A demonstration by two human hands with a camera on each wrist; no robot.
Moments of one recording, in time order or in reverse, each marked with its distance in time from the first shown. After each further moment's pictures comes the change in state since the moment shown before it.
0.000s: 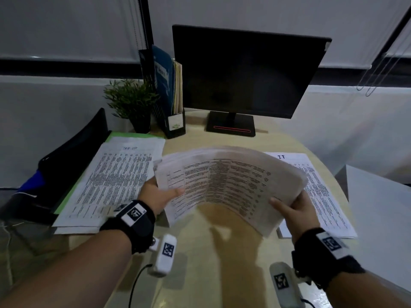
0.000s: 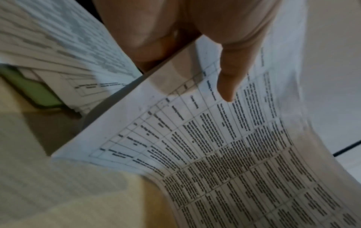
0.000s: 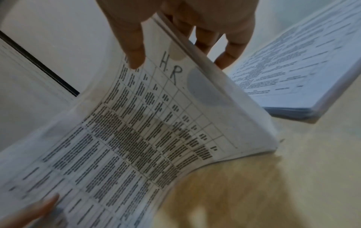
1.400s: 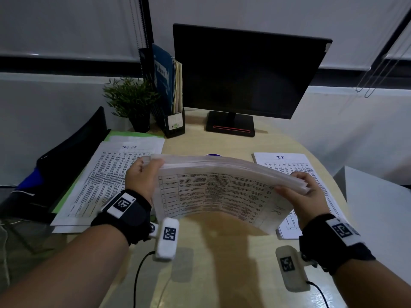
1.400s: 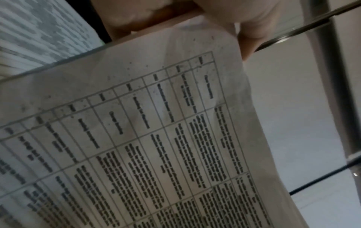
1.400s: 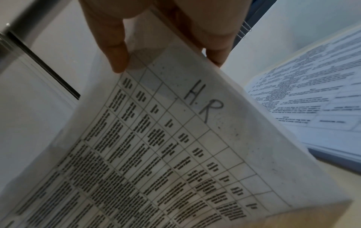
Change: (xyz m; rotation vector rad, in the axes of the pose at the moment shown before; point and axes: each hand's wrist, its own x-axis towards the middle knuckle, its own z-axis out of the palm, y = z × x) left_hand -0.006 0.040 -0.008 -0.209 0.254 0.052; right_hand 0.010 -0.038 -0.004 0.016 -0.073 -0.089
